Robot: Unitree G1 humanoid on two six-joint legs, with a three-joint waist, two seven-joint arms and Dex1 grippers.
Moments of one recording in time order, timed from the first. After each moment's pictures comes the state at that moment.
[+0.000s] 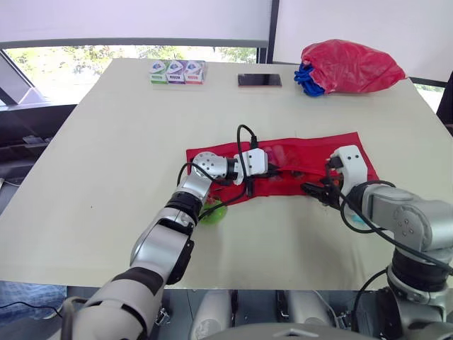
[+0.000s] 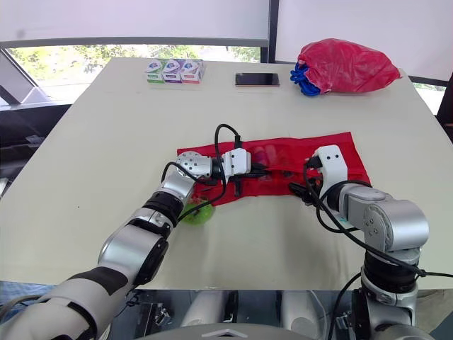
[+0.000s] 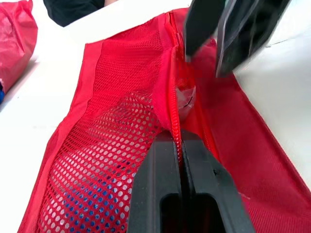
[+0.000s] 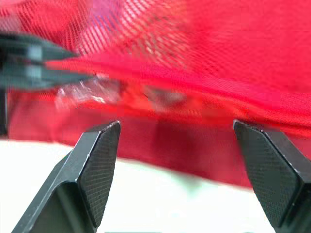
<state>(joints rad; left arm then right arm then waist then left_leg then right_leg) -0.89 0.22 -0.24 0.96 0.08 -0.56 -1.11 -0.39 -0.31 -0.11 -0.60 0.36 1.56 0.36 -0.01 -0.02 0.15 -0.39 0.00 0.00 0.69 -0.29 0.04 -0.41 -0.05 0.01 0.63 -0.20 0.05</state>
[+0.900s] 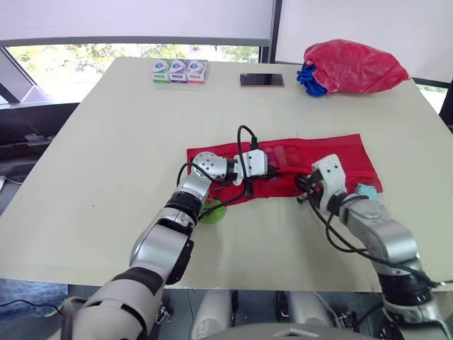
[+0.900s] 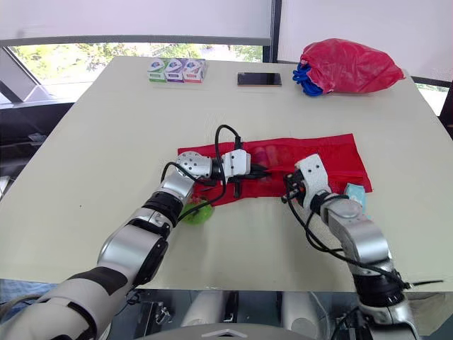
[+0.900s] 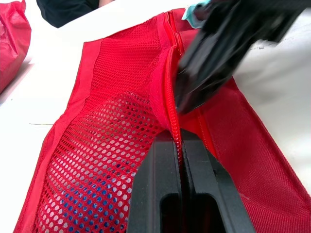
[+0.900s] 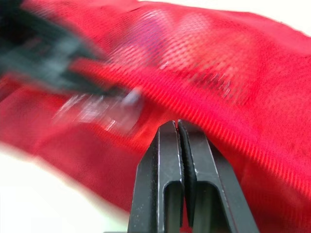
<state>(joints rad) -0.89 0.23 -0.24 0.95 0.08 -0.56 -1.13 -0.18 -0.37 0.06 -0.41 0.28 0.78 0.45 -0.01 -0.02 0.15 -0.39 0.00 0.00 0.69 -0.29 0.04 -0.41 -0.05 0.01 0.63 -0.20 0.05</state>
